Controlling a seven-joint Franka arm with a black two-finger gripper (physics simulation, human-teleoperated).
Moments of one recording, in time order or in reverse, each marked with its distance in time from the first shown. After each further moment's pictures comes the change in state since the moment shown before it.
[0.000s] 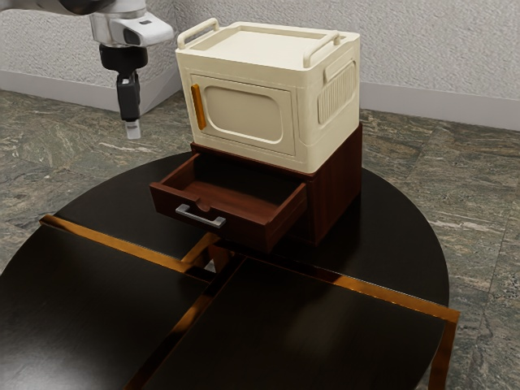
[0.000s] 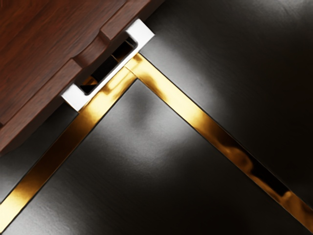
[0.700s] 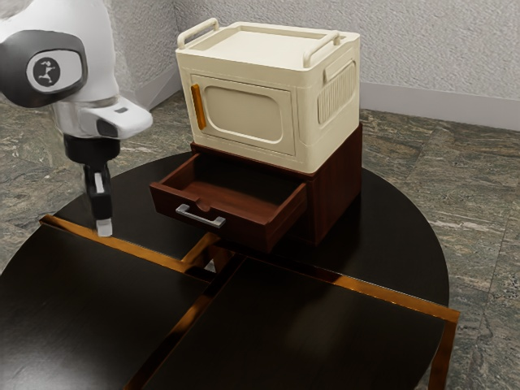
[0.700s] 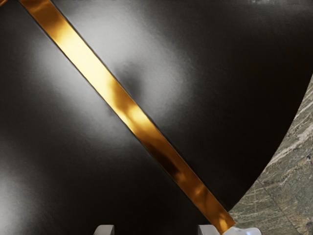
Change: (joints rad) arm -0.003 -0.516 -0.064 -0.724 -0.162 0.157 -0.232
